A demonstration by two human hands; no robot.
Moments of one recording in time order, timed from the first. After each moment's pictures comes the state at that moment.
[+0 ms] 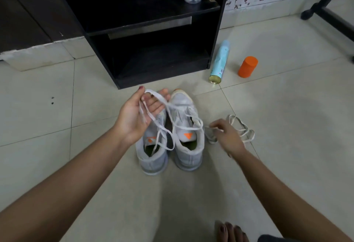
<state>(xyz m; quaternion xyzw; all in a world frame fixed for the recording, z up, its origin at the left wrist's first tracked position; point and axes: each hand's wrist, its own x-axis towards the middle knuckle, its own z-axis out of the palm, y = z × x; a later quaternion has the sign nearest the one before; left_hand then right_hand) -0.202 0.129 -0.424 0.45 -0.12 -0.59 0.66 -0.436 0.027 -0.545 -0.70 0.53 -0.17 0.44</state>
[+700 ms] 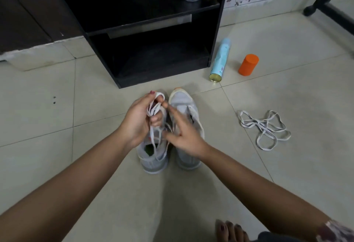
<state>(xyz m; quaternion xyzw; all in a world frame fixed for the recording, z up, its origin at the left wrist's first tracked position) -0.217 0.134 -0.419 0.54 -0.19 -0.55 0.61 -0.347 0.084 -0.484 -0.76 0.27 -0.18 0.57</state>
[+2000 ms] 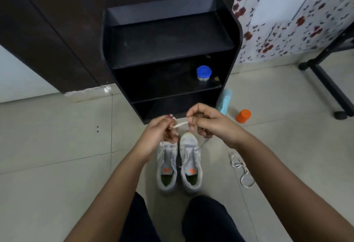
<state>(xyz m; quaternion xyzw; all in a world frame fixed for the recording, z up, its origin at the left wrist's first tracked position) -0.194 0.094 -0.182 0.66 -0.23 -0.48 0.52 -0.335 -0.024 -0.160 -0.66 0.28 -0.05 0.70</state>
